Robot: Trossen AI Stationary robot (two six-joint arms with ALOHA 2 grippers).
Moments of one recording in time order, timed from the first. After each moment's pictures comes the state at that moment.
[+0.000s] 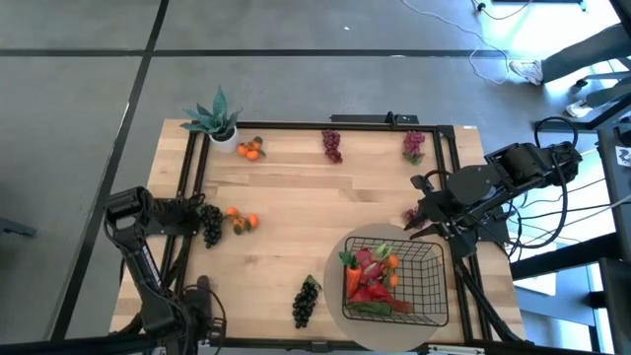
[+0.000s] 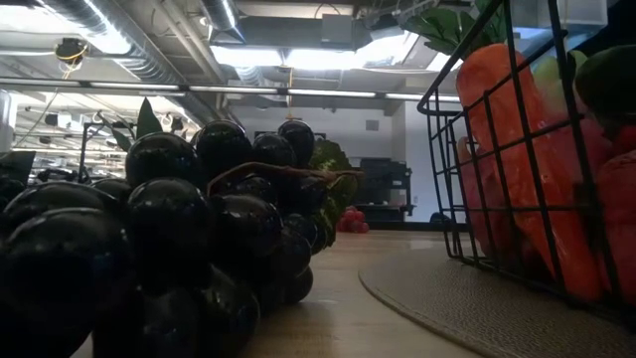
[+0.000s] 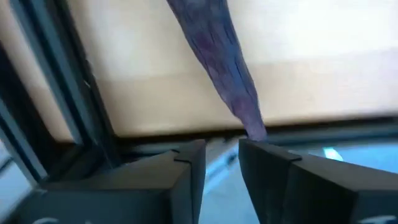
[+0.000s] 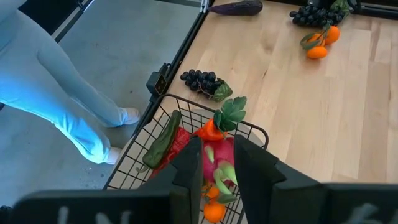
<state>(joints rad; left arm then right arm) -1.18 1.79 1.26 -0.84 0.02 -2.69 0.41 1.20 1.65 -1.18 -0.09 0.10</state>
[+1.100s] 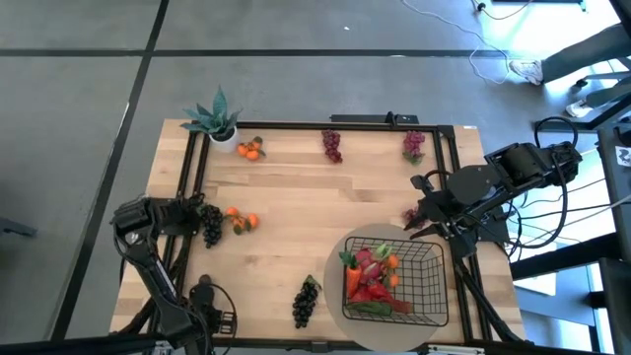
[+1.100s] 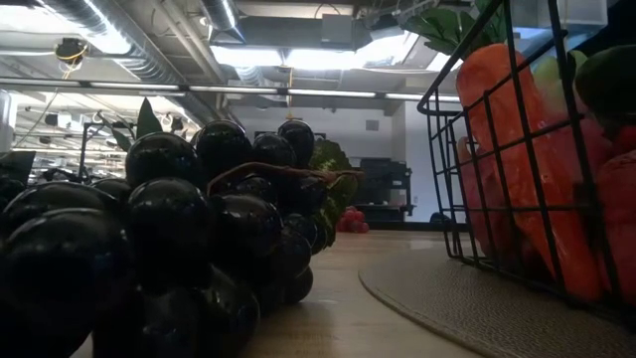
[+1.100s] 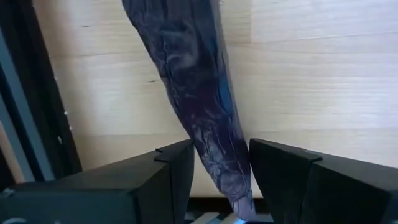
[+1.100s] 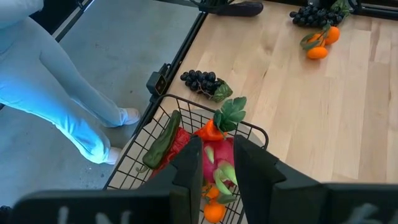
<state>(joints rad) -1.12 1.92 1.26 -0.89 0.02 -2.69 0.41 1.20 1.65 -1.17 -0.09 0.10</state>
